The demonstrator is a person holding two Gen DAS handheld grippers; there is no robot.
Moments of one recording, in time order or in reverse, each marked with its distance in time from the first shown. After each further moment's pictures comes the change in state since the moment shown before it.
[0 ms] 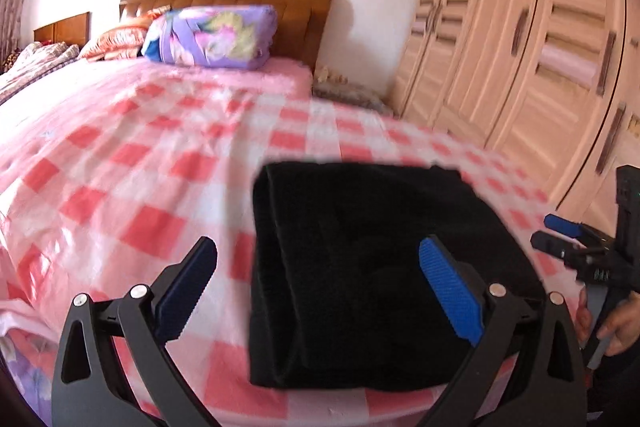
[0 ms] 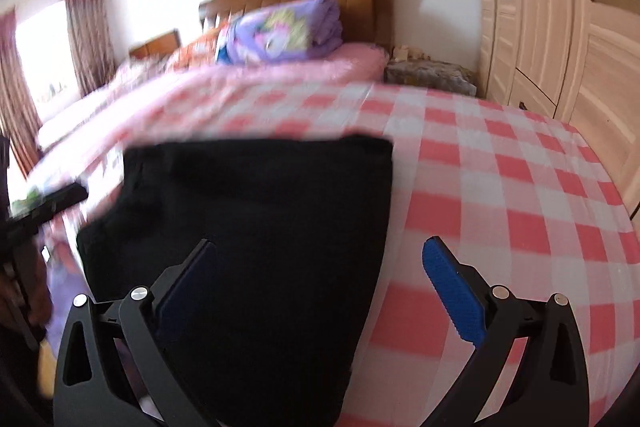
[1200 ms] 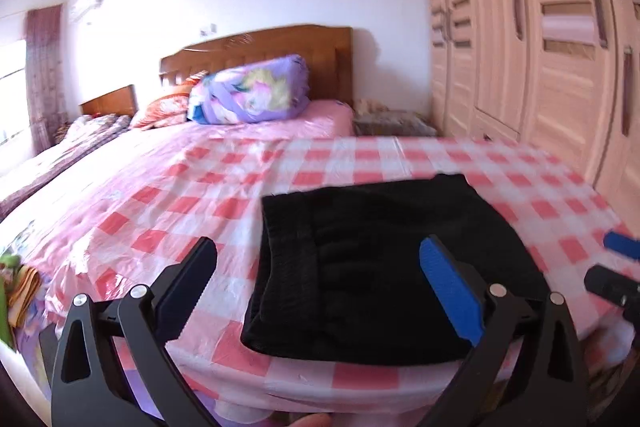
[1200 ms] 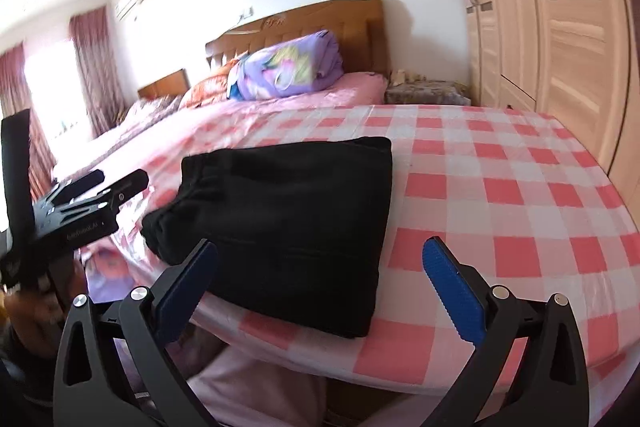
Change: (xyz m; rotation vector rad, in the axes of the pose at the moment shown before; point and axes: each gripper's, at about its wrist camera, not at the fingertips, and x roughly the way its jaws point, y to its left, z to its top) left arm -0.071 -0.094 -0.019 0.134 -0.177 0.295; right arm -0.097 0.007 -0.046 0.143 -0.148 0.069
